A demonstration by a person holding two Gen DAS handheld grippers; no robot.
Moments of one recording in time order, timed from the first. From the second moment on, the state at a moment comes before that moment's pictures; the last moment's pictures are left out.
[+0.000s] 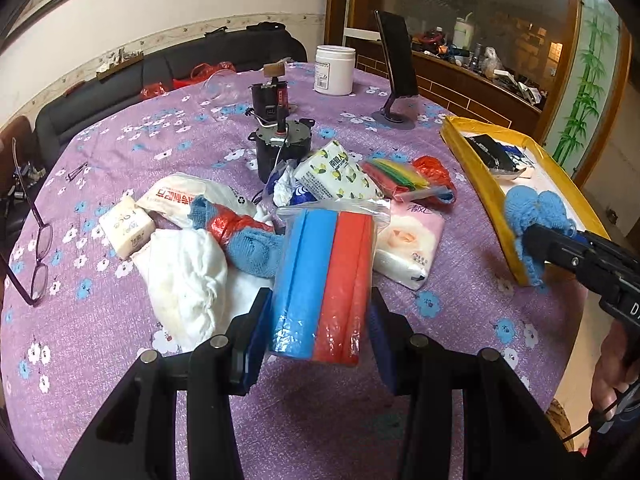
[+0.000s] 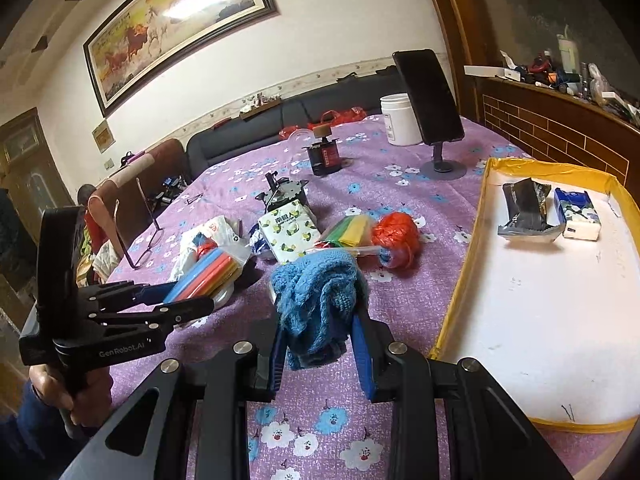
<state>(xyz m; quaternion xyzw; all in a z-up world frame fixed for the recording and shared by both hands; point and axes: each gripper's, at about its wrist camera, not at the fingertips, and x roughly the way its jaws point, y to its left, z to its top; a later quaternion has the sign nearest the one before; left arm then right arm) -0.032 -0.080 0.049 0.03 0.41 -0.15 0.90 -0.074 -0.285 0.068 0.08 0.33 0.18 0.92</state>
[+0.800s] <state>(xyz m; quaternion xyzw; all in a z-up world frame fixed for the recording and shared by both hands) 0.003 -0.256 0.096 0.06 0.38 -0.30 0.87 -0.045 -0.445 0.097 0.13 0.35 0.01 0.93</state>
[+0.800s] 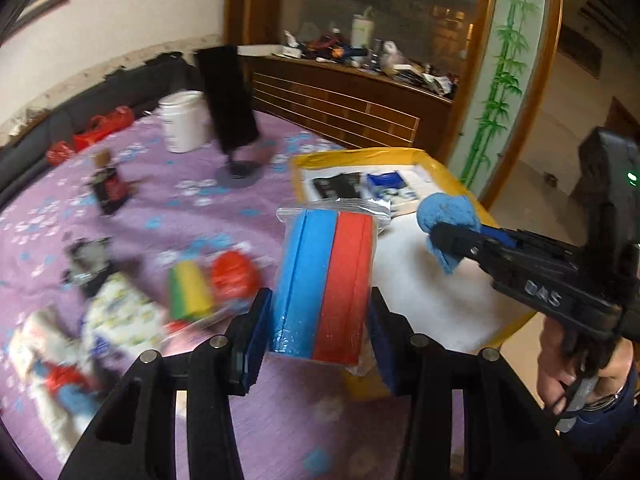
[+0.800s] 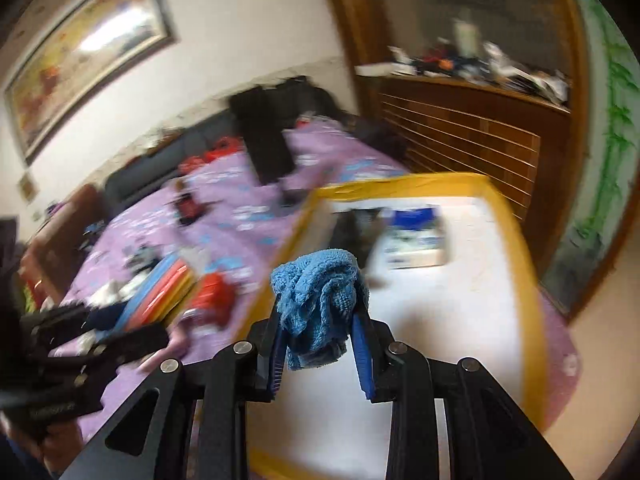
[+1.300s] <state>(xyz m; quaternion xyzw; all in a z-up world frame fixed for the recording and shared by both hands) 0.025 -0.337 0.032 0.10 0.45 -0.30 0.83 -0.009 -0.499 0.064 0.14 0.43 -0.05 0.89</state>
